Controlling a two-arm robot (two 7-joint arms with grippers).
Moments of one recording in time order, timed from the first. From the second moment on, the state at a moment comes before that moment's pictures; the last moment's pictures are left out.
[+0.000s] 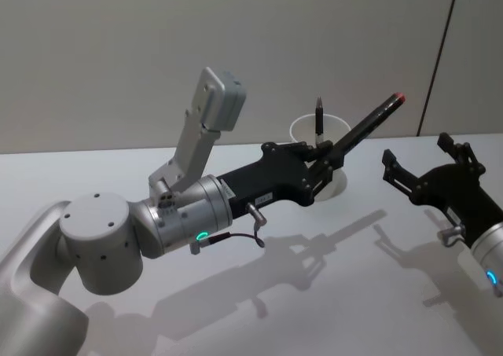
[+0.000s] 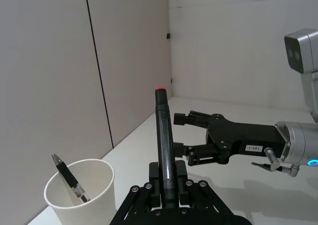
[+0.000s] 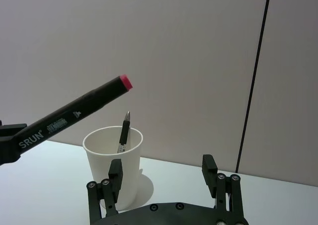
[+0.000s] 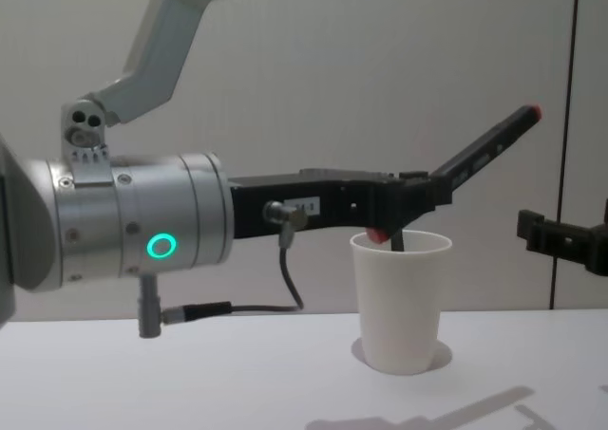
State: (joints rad) left arm -0.35 0.35 0.44 -1.61 -0.45 0.22 -0.59; right arm -0.01 0.34 -0.23 -1.77 0.29 0.03 0.07
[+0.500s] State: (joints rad) left arm -0.36 0.33 0.45 -1.59 -0.46 0.20 -0.58; right arm -0.01 0.34 -0.23 -1.77 0.29 0.03 0.07
